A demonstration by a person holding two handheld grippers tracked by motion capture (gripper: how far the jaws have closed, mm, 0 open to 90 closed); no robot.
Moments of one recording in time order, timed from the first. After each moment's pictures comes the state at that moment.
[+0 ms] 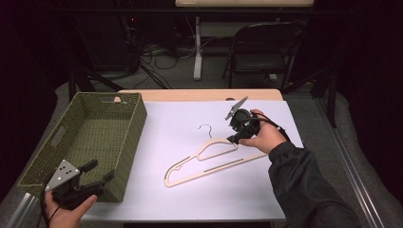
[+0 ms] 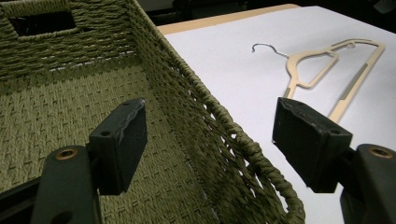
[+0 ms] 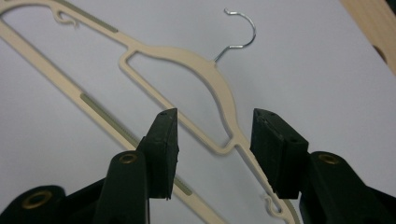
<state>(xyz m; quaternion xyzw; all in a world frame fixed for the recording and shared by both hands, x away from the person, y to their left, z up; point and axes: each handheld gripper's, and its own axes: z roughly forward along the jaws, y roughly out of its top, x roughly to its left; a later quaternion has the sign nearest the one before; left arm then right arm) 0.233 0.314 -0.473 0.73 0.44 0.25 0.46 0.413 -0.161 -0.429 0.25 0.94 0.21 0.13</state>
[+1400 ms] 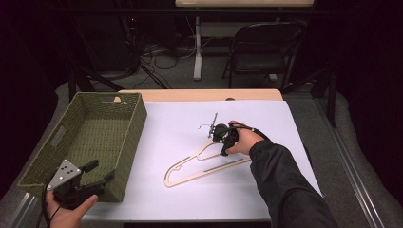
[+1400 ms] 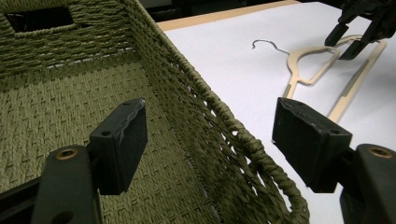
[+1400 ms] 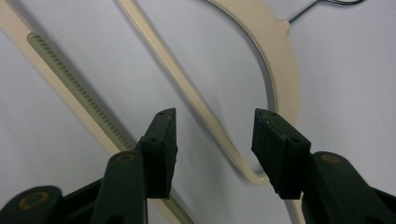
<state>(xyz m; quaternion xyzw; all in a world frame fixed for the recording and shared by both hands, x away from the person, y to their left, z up) 0.235 0.314 -0.475 0.73 0.44 0.25 0.46 0.439 -0.114 -0.506 0.15 0.98 0.09 0.07</state>
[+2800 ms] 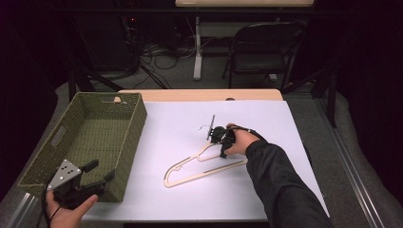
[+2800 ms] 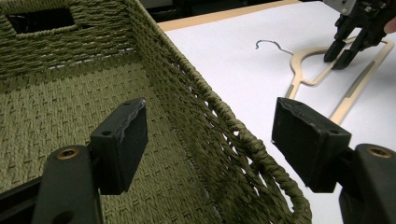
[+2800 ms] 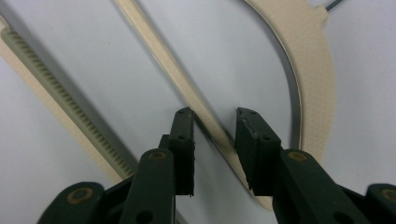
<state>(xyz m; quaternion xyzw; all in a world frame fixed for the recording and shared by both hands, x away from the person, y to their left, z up) 0.236 0.314 -0.475 0.73 0.44 0.25 0.46 0.448 -0.109 -0.527 0.17 0.98 0.06 0.02</state>
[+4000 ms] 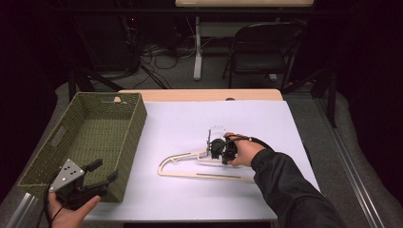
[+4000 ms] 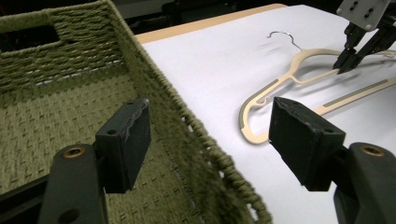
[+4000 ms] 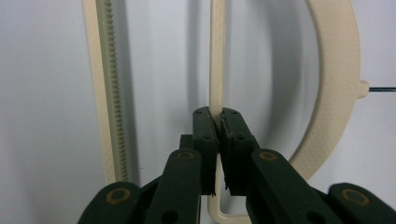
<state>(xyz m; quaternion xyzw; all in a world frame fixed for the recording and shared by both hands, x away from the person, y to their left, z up) 0.231 0.301 -0.465 0.74 0.41 0.25 0.47 0.398 -0.103 -0.513 0.06 1.00 0.04 0.06</state>
